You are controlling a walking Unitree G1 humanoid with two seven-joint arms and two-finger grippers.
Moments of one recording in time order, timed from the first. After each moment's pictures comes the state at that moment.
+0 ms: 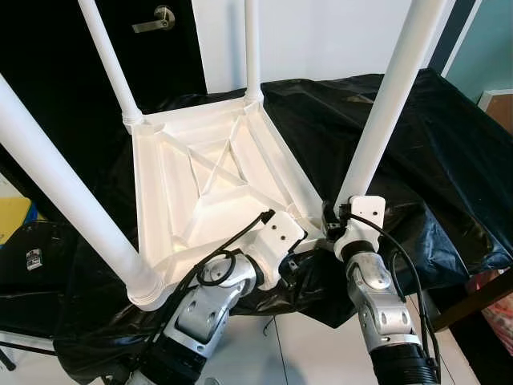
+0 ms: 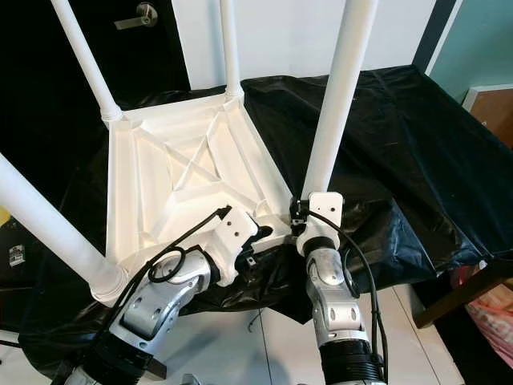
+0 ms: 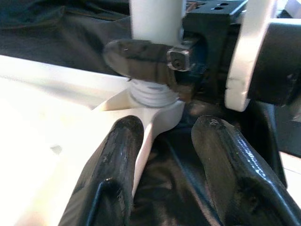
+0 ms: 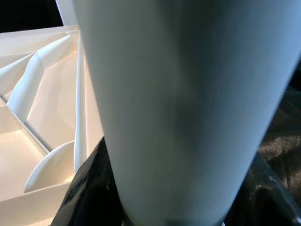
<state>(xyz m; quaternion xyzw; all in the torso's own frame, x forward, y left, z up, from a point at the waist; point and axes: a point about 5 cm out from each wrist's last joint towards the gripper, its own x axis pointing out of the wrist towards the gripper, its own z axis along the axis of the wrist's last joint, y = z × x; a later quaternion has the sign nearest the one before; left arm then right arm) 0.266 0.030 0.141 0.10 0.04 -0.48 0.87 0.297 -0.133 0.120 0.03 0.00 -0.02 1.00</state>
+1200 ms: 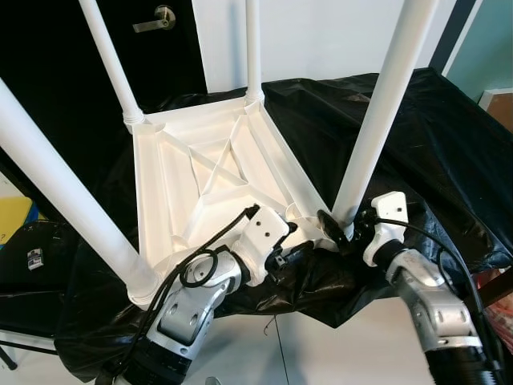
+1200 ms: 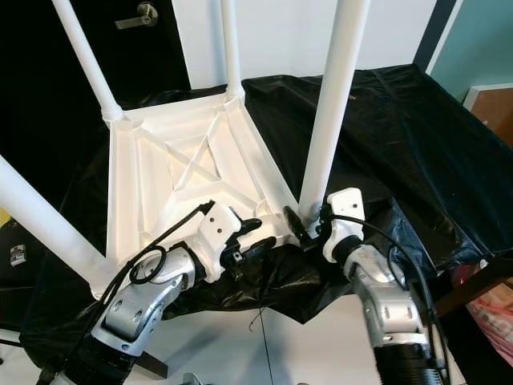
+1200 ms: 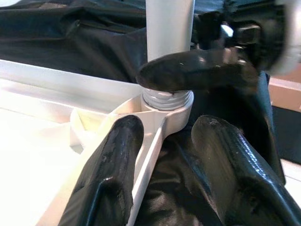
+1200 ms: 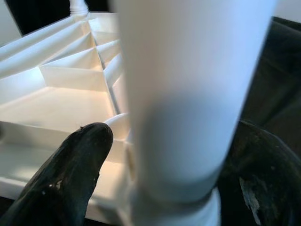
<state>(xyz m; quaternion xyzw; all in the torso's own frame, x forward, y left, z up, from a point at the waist) 0.257 0.046 0.151 0.09 0.01 -0.48 0.87 0.297 -0.176 0.142 -0.05 0.00 0.26 0.96</state>
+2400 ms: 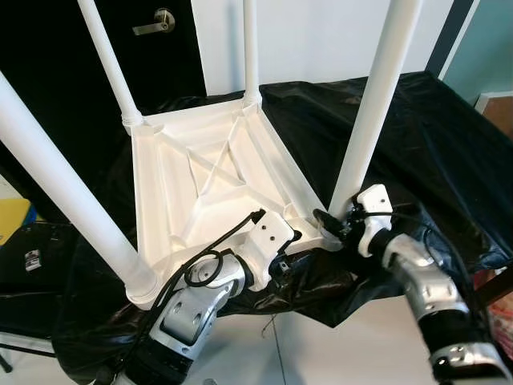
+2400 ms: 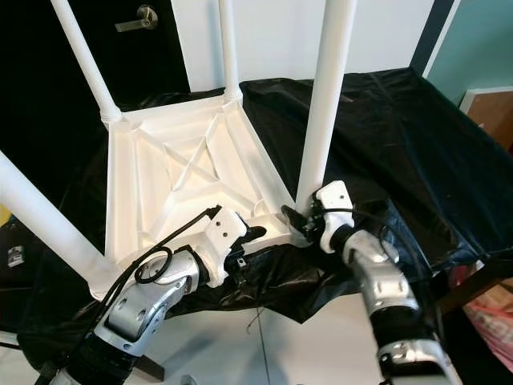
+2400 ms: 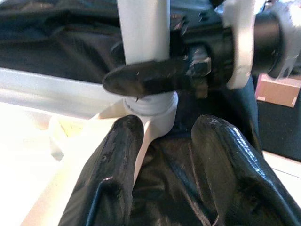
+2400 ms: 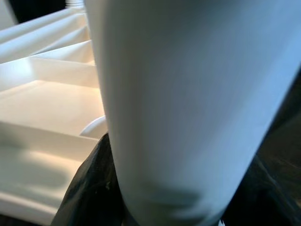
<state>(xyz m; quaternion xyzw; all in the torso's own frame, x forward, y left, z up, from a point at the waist) 0.262 0.038 0.146 0.09 0.03 -0.49 0.86 0.318 -0.157 0.117 -0.05 0.00 0.24 0.97</state>
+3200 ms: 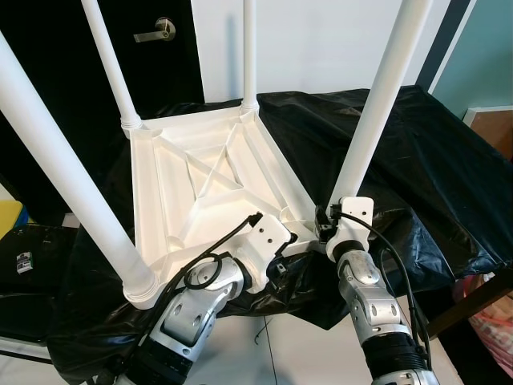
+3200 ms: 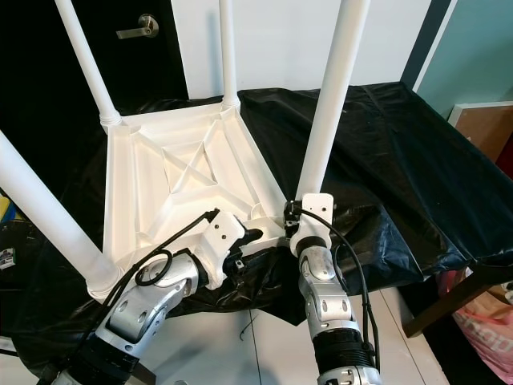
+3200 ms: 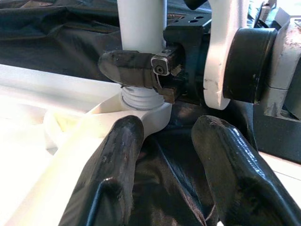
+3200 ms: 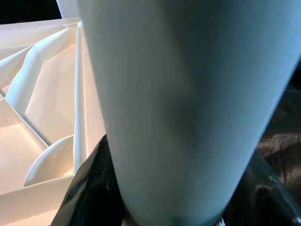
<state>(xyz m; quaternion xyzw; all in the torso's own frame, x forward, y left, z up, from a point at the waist) 0.262 0.041 0.137 0.09 0.04 -0.48 0.87 0.308 -0.119 0.107 0.04 0.03 0.00 1.00</state>
